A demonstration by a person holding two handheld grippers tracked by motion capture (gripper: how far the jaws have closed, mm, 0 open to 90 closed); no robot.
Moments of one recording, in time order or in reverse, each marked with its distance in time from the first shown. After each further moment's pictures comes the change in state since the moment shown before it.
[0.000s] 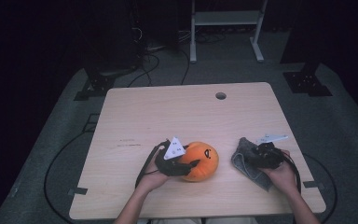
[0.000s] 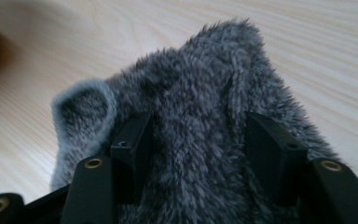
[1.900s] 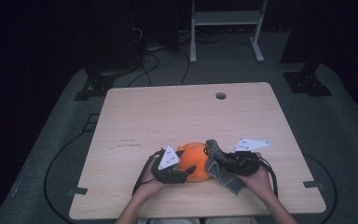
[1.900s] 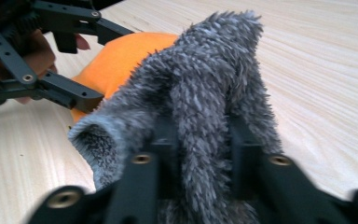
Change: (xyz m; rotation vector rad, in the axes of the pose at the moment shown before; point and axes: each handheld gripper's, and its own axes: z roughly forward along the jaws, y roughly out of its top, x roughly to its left) left arm -0.003 -0.036 -0.003 -0.058 0.034 -0.017; right arm 0.090 0.031 -0.010 -0.240 0.320 -0.121
